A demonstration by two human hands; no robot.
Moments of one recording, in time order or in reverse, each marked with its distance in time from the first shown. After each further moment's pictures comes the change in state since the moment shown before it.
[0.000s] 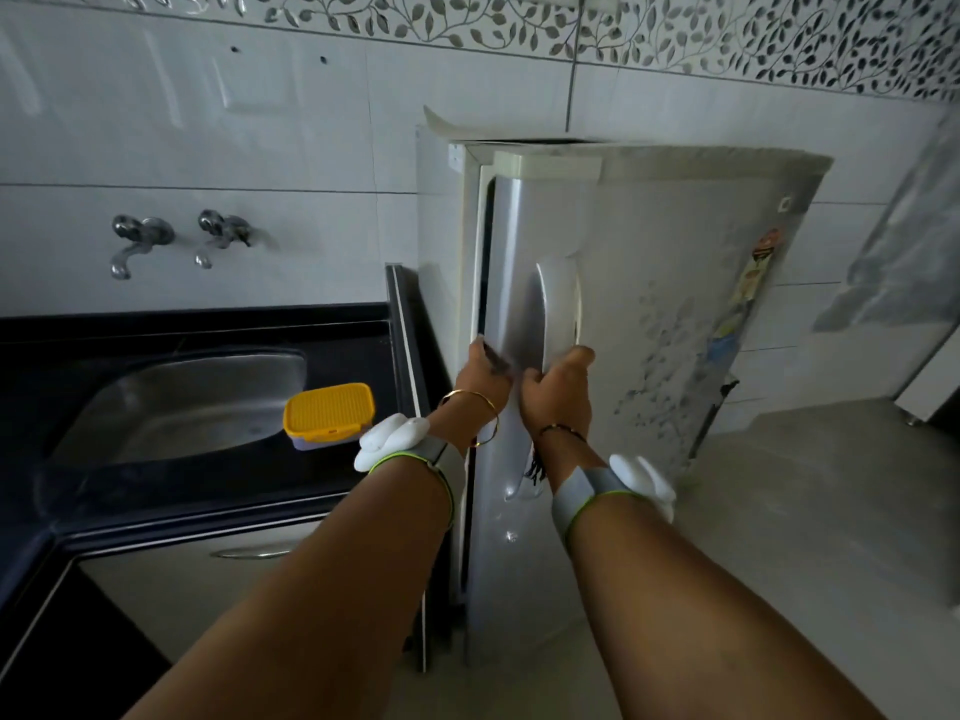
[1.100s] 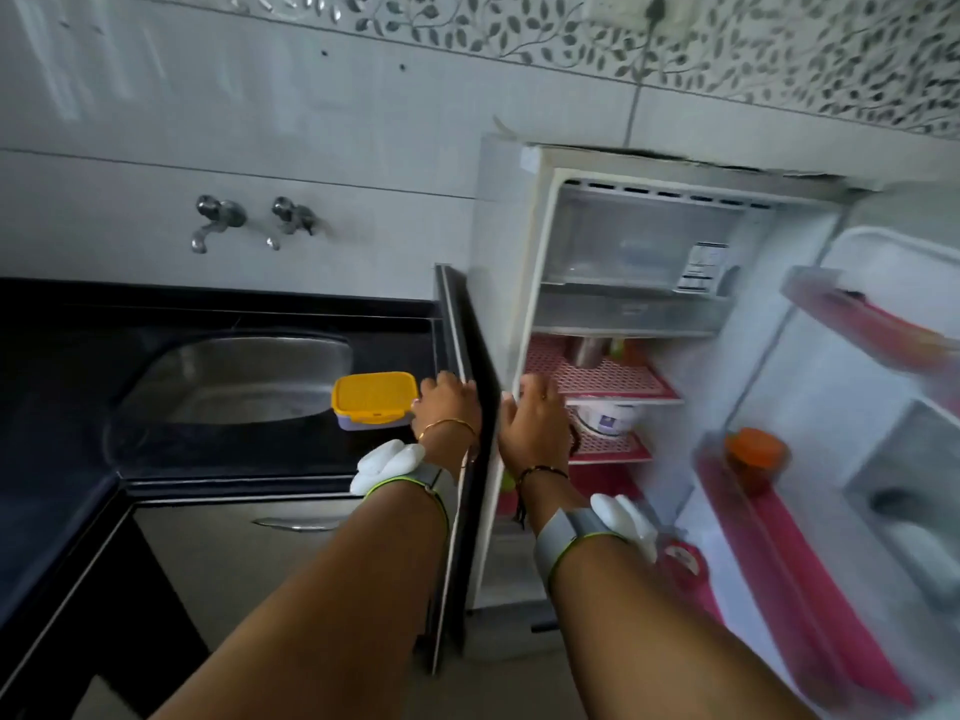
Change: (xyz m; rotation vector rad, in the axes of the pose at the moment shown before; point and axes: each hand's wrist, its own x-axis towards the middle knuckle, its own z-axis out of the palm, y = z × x) left_hand 0.003 -0.092 -0.069 0.317 0.398 -0.153; right_hand -0.062 0.001 0.078 -0.225 -0.072 -0.465
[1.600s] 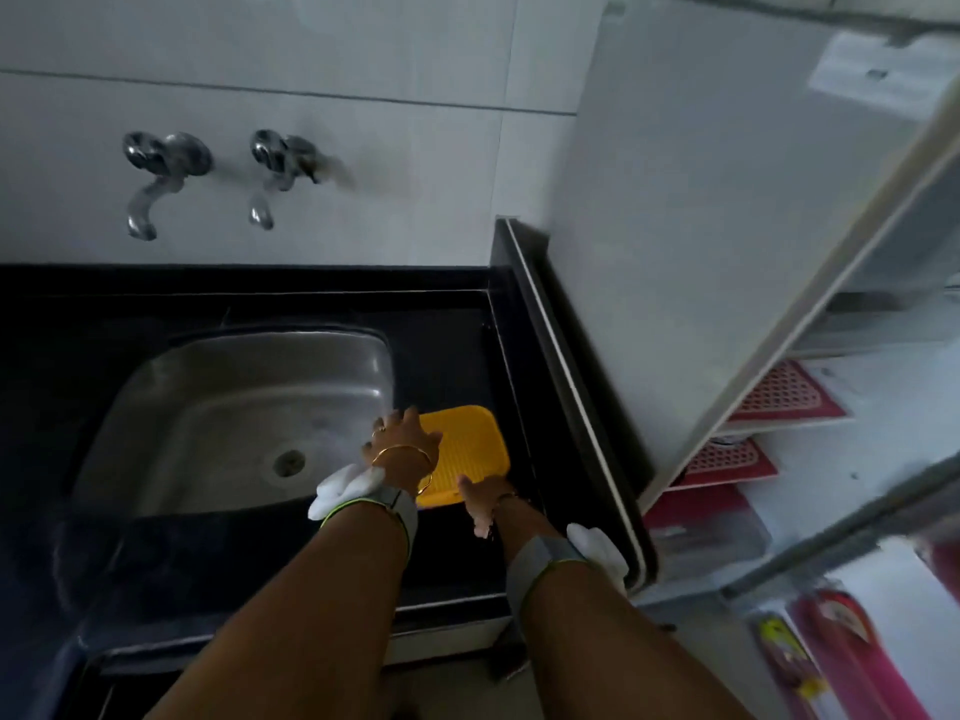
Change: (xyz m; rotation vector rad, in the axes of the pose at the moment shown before) left_hand 0.285 -0.162 0.006 0.462 -0.336 -0.115; right_hand 0.097 -0.049 0.314 0.088 -1.142 0.779
